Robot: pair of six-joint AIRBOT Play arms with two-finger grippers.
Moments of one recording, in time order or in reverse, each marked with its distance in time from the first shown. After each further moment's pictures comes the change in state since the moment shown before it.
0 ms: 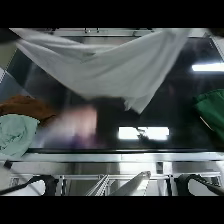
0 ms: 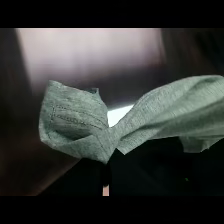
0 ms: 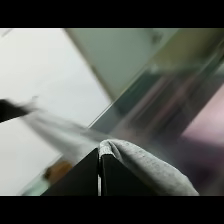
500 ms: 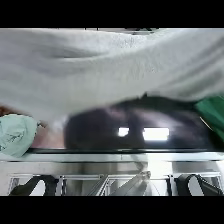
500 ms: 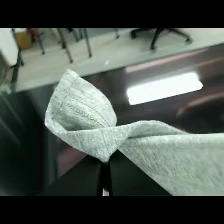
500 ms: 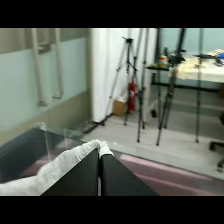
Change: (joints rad) left arm 0.000 0.479 -0.001 0.277 -0.007 0.028; right arm -0.206 0.498 -0.010 -0.281 -0.100 0.089
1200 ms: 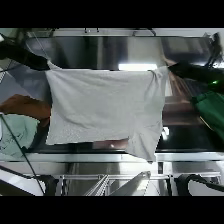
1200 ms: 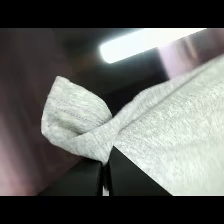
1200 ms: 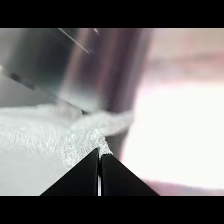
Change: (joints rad) left arm -0.148 -0.966 -0.060 0.068 0.172 0.176; right arm 0.354 -0.732 -0.368 -0.061 -0.350 -0.103
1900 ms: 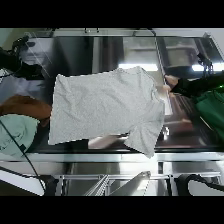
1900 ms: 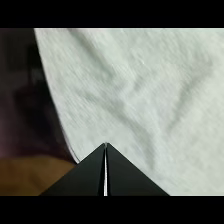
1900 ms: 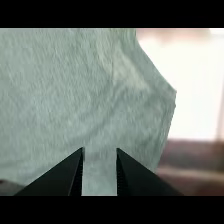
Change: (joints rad) left arm 0.117 0.063 -0.130 -0.065 -0.115 -0.157; right arm -0.009 0.043 0.094 -0.610 0.504 0.478
